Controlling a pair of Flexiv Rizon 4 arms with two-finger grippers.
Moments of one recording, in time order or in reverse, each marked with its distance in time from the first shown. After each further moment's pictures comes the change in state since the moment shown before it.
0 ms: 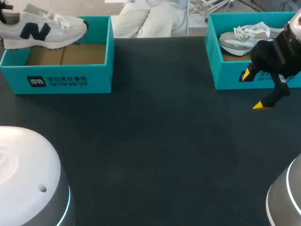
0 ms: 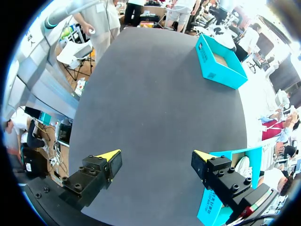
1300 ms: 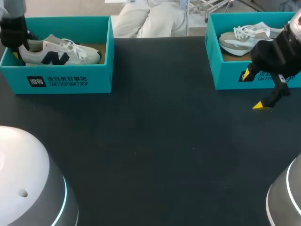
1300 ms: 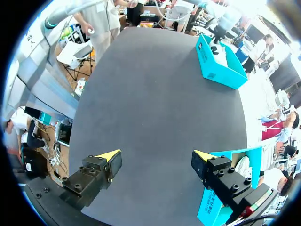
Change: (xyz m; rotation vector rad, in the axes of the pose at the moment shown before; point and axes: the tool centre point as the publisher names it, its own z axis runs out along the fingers) left arm -0.033 0.026 0.132 0.010 0.062 -0.007; right arm 0.000 0.000 0.000 0.000 0.000 0.000
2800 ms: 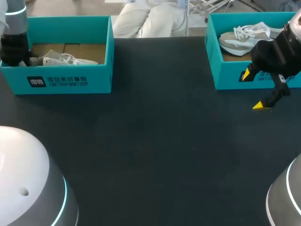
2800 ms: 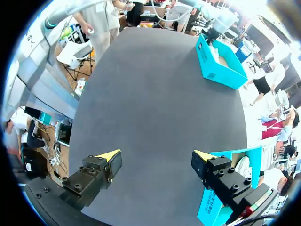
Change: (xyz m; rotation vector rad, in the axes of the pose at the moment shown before) left arm -0.005 -0.054 0.043 0.114 -0.006 0.100; right arm 0.000 0.000 0.000 0.000 0.000 0.000
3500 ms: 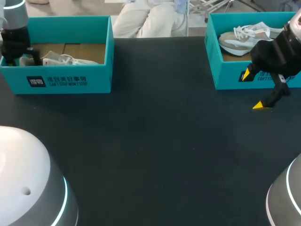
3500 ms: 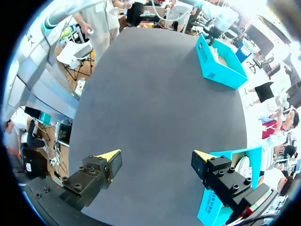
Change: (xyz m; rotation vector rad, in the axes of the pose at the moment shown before) left arm -0.013 0.003 -0.028 -0.037 -0.059 0.030; right arm 0.000 0.000 0.000 0.000 0.000 0.000
